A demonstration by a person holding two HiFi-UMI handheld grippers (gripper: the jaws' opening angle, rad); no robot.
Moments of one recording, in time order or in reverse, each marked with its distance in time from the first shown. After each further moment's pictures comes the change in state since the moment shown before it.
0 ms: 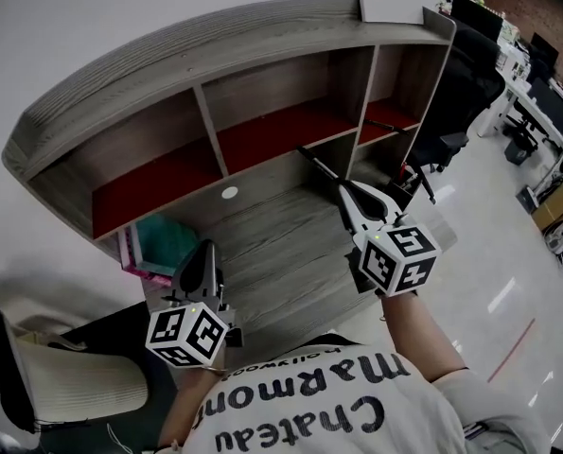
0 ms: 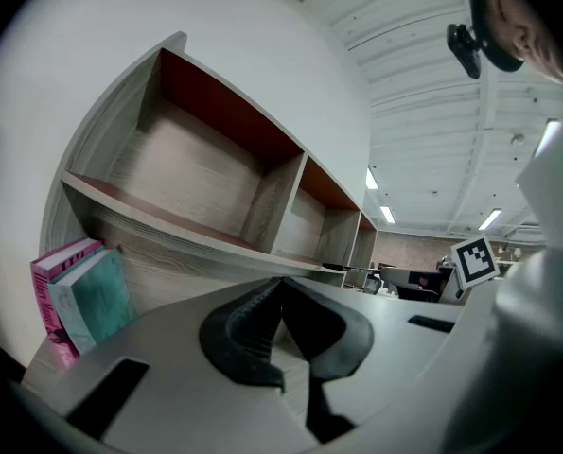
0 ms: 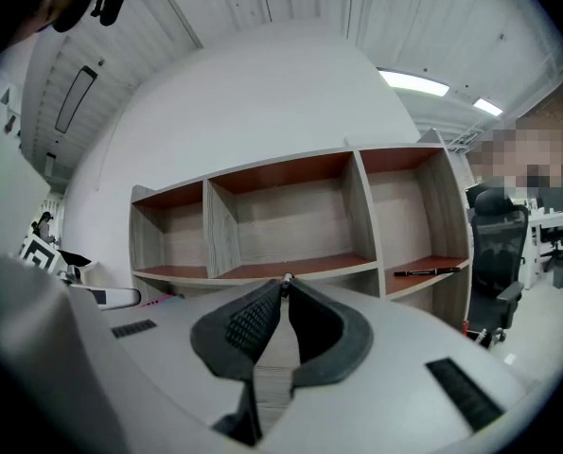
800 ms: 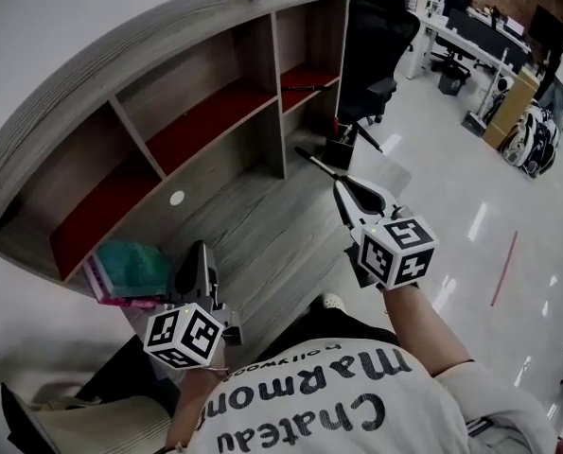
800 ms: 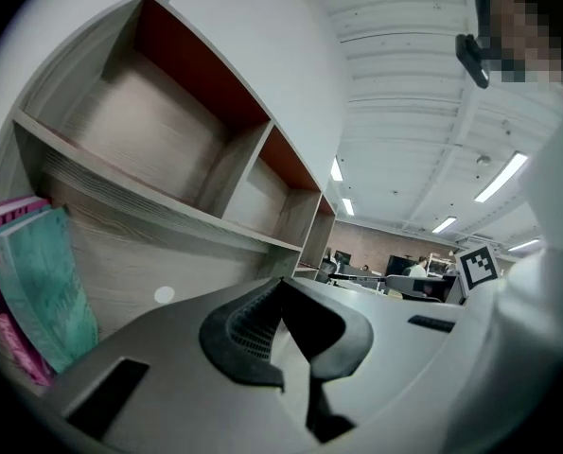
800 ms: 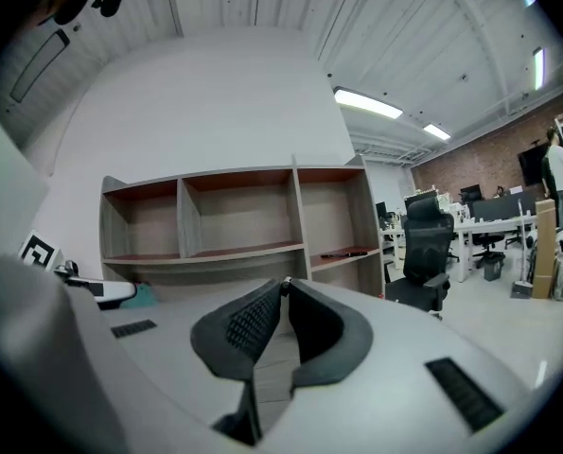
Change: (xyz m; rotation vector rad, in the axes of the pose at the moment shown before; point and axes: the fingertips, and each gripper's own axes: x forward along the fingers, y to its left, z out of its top) left arm 0.004 -0.049 -0.036 -0.022 0.118 -0.253; right arm -0.116 -0.032 -0.031 0.036 0.010 -0.320
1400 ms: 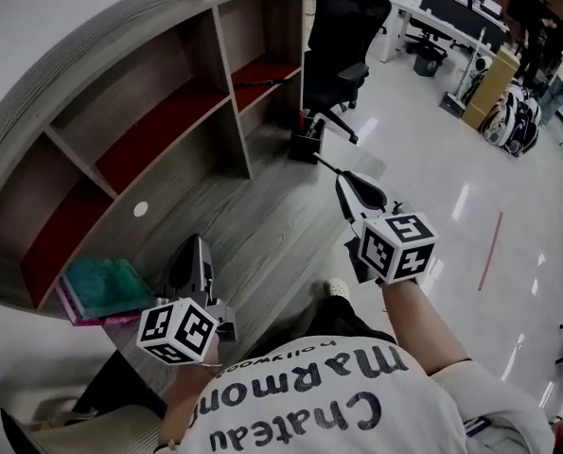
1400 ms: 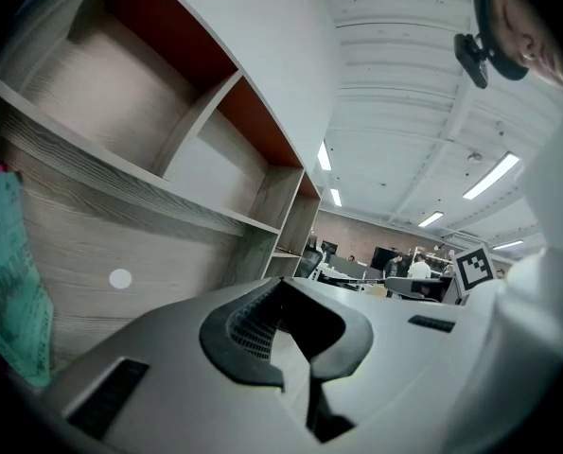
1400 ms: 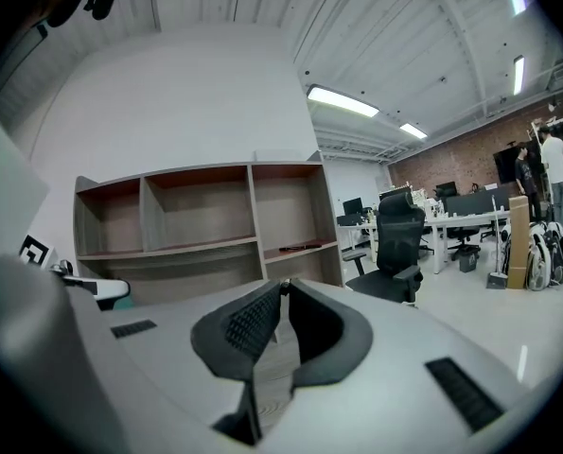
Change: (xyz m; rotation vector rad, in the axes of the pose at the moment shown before) left arm 0.054 -0.048 -0.031 0.004 0.069 -0.088; right arm -0.025 -0.084 -0.015 0.046 0.021 -0.125
